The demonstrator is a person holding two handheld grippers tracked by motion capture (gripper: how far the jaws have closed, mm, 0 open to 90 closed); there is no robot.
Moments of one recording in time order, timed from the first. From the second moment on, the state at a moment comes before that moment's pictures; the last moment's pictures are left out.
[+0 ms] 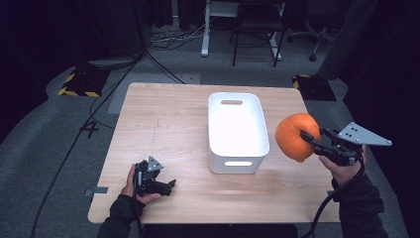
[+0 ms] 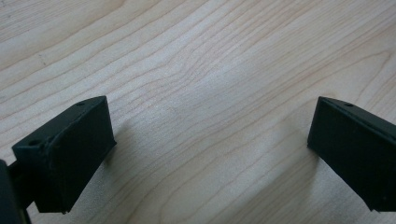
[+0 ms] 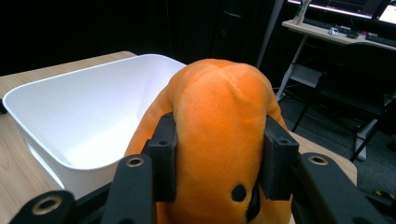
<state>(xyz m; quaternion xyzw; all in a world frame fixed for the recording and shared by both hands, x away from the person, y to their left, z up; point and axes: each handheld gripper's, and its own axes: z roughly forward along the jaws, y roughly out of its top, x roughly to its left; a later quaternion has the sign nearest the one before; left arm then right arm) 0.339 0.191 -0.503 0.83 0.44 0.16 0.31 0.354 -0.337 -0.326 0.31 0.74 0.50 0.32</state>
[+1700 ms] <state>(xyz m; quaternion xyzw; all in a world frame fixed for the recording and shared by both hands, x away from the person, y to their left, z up) 0.342 0.189 -0.503 0.83 0.43 0.15 0.31 0.388 -0.265 -0.287 0.24 0.74 0.53 0.32</state>
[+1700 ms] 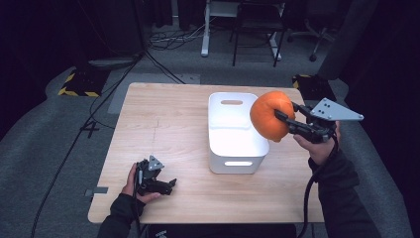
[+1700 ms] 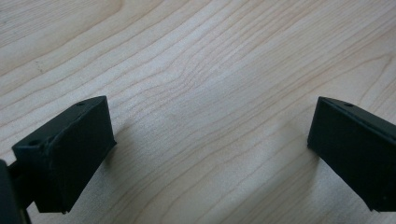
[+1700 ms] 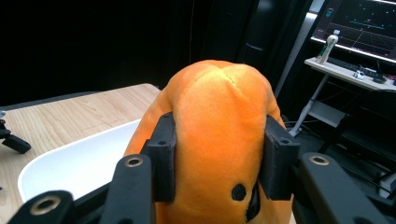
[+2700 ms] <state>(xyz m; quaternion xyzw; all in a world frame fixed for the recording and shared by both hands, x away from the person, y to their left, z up) 0.340 0.189 -0.504 0.83 0.44 0.16 0.32 0.397 -0.235 -0.295 0.23 0.75 0.54 0.30</state>
